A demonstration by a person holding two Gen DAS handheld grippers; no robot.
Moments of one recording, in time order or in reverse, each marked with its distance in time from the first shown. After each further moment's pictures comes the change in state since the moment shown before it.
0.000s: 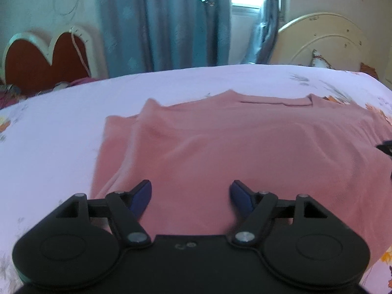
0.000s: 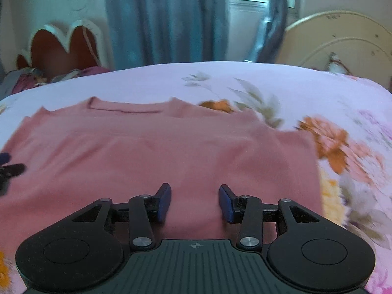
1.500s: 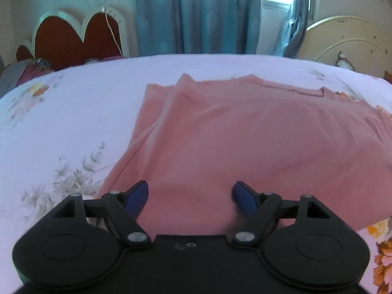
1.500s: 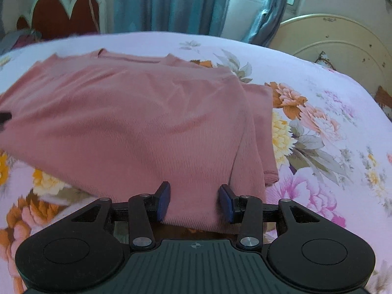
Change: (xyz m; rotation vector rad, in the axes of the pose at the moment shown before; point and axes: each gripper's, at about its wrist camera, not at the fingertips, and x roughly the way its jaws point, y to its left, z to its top) left arm -0.053 -0.004 -0.031 -0.084 0.047 0.111; right arm -0.070 0.012 -0.063 -0.137 0.131 -0.080
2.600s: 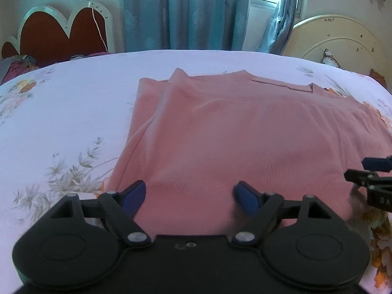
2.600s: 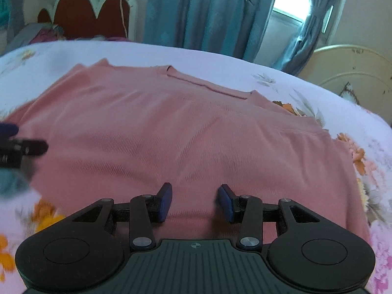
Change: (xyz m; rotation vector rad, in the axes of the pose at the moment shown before) left arm 0.001 0.021 -0.005 -0.010 0.041 -0.097; right arm 0.032 0.134 0.050 -0.078 -0.081 0.035
